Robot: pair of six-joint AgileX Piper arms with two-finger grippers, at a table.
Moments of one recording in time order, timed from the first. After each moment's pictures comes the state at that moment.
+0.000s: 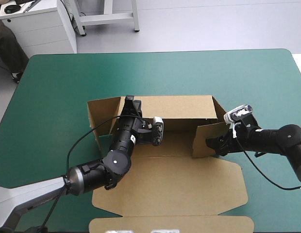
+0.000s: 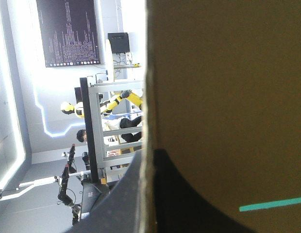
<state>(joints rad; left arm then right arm) -1.01 1.46 -0.90 1.70 0.75 -0.51 -0.04 1.22 -0.76 0.89 0.81 -1.10</state>
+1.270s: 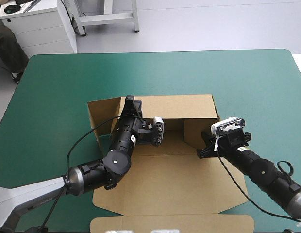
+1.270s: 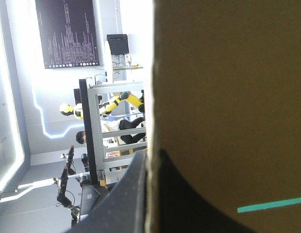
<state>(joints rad) -1.01 1.46 -0.90 1.70 0.74 -0.51 0.45 1.09 -0.50 1.06 -0.04 -1.01</state>
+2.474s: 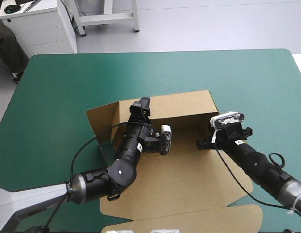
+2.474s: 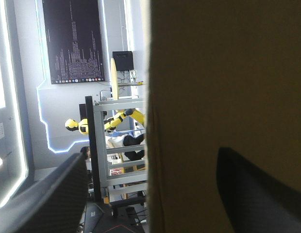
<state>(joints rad) -1.12 1.46 -0.90 1.70 0.79 -0.54 0.45 1.19 -0.55 1.08 -0.15 -1.02</state>
